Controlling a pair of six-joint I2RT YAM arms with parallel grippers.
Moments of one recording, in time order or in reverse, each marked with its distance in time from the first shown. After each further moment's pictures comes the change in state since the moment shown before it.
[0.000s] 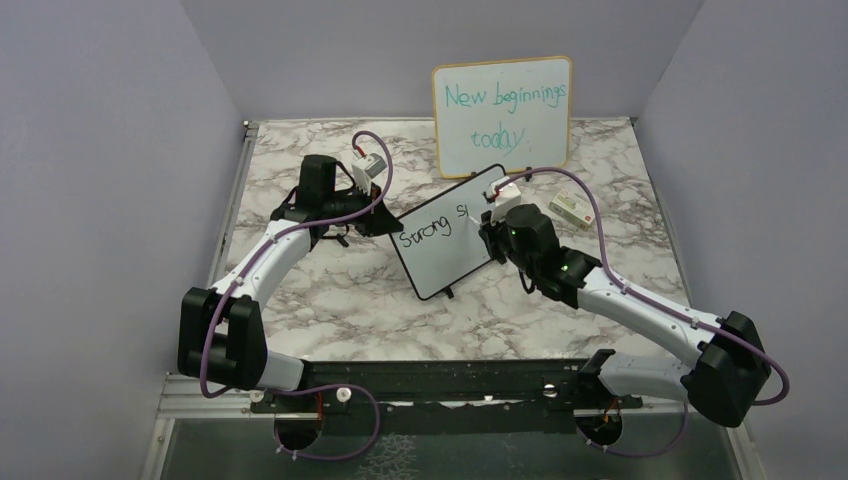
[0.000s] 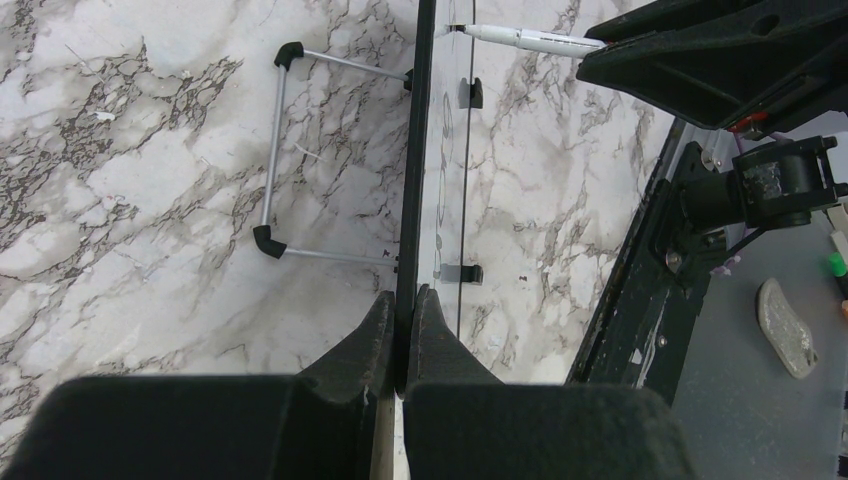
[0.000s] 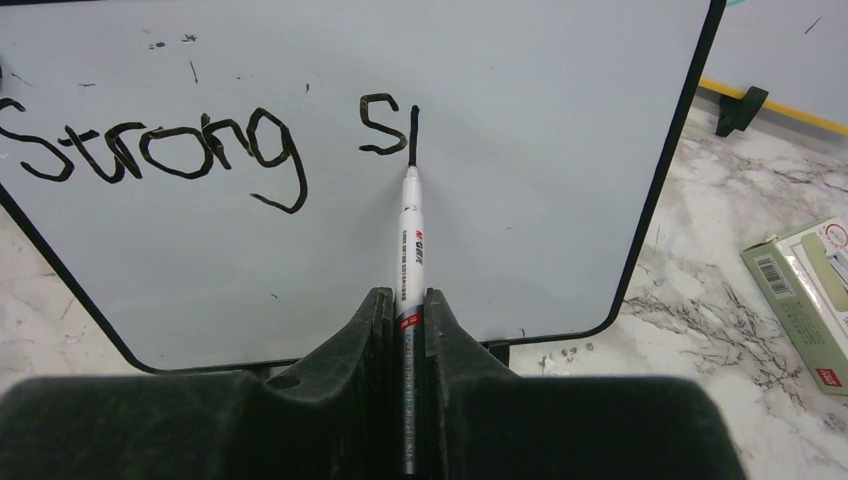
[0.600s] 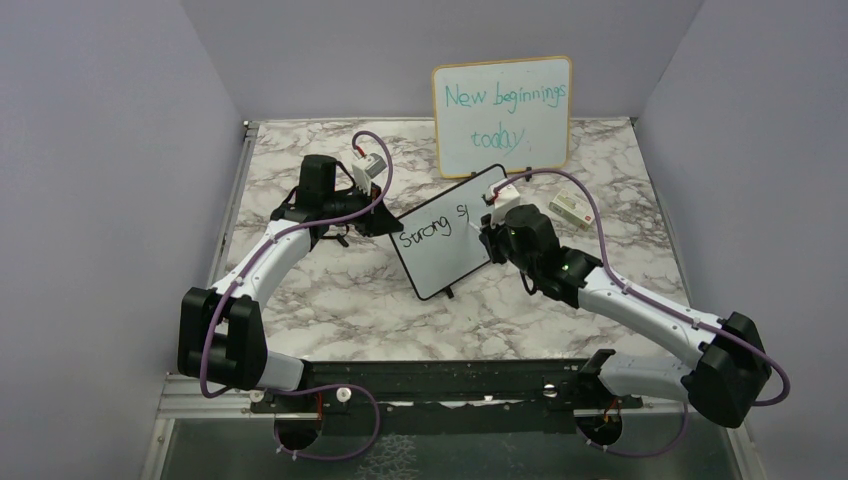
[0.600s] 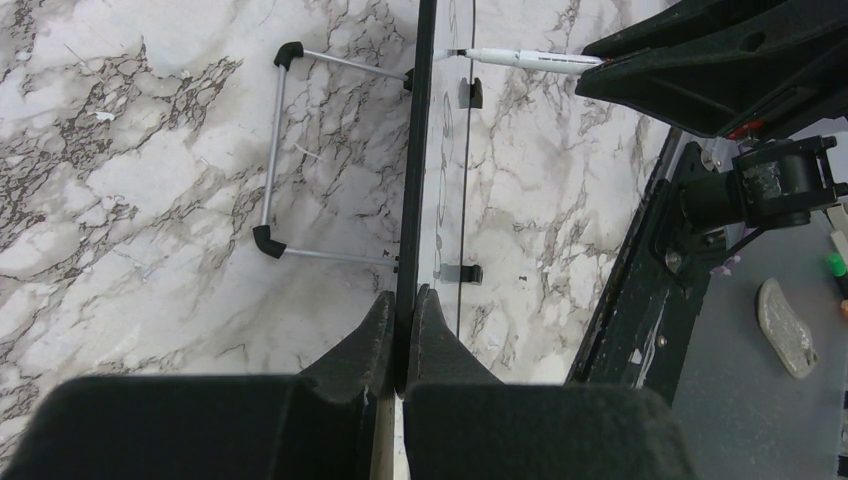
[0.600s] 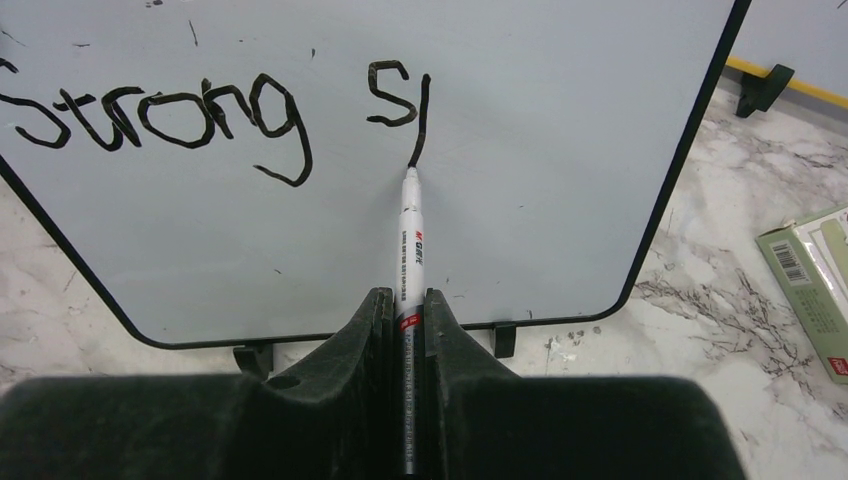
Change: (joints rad) left arm 0.000 0.000 0.000 0.000 0.000 0.000; right arm 0.000 -0.004 0.005 -0.049 -0.027 0.007
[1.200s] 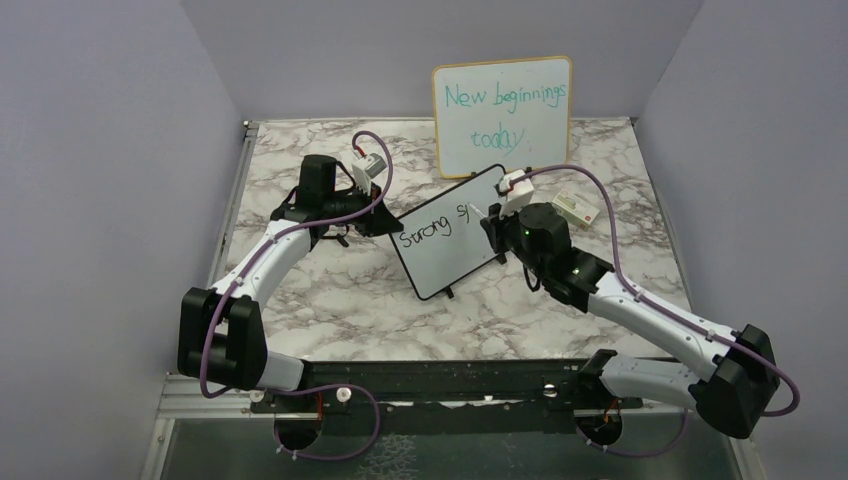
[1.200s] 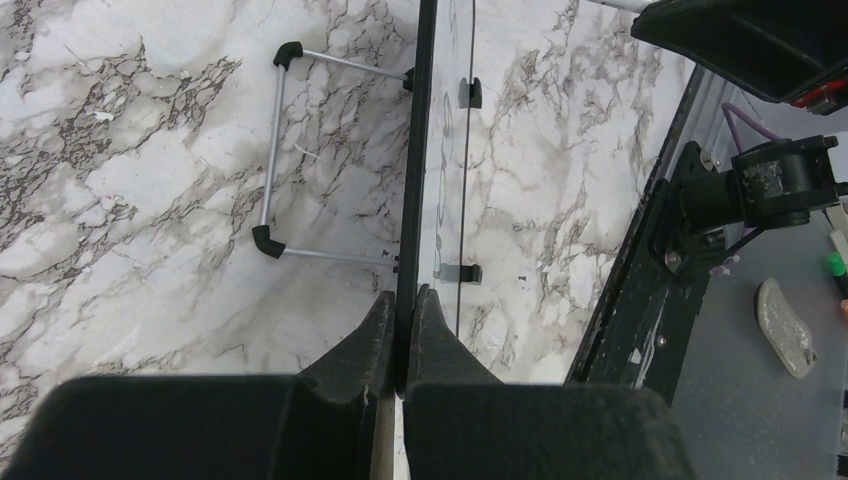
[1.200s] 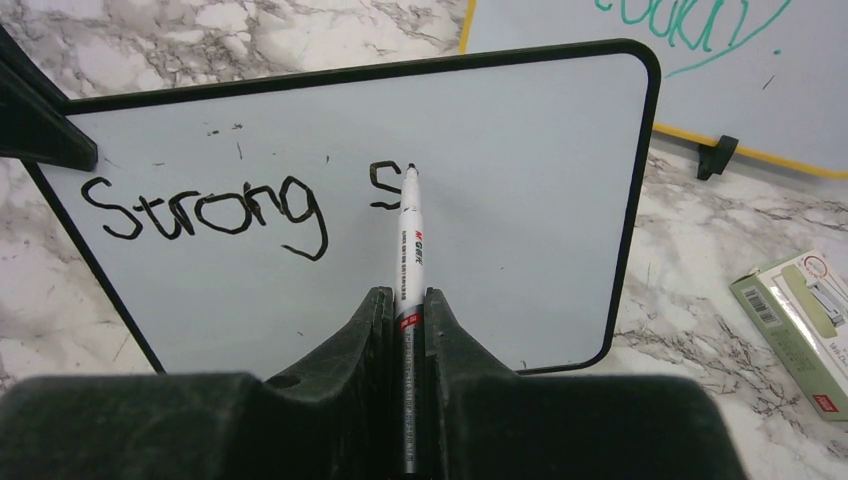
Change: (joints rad) left arm 0.000 0.000 0.000 0.000 0.000 0.000; right arm 0.000 -0.074 -0.001 0.087 0.033 0.007
